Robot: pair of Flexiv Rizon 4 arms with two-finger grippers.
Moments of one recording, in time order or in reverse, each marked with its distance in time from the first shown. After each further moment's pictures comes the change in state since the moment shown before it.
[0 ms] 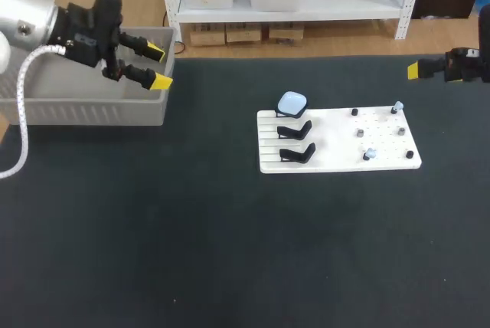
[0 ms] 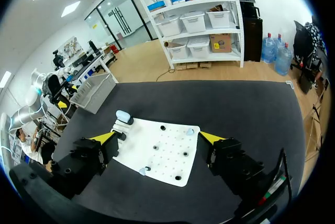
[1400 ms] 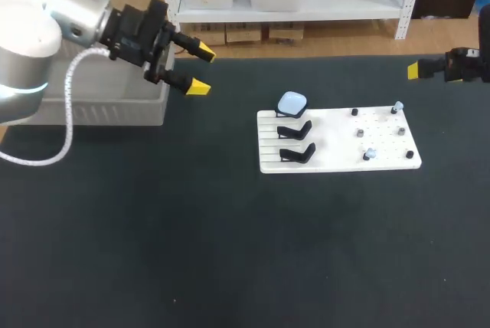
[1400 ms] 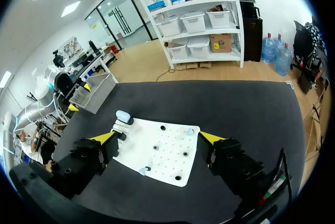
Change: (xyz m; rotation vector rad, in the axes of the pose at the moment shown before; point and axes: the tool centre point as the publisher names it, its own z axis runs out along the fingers) left arm -0.025 0.002 0.082 0.220 -0.097 0.269; right arm 0.000 0.000 0.000 0.000 0.000 0.000
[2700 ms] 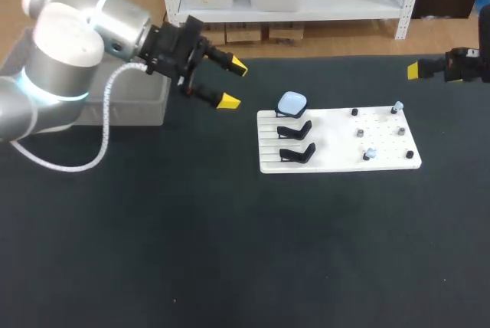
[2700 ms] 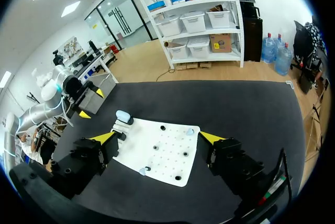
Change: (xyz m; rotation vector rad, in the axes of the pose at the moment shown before) left arm 0.001 0.007 0.066 0.067 -0.025 0.058; right arm 0.000 0.000 0.000 0.000 0.000 0.000
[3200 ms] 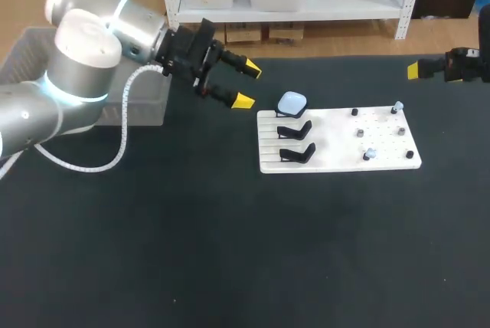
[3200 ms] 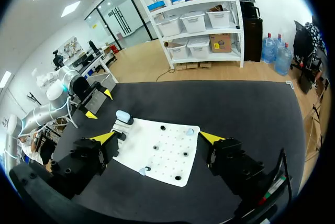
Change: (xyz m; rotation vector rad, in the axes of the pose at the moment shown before) left arm 0.004 0.014 0.024 0.027 -0.061 -0.050; right arm 0.000 0.000 0.000 0.000 0.000 0.000
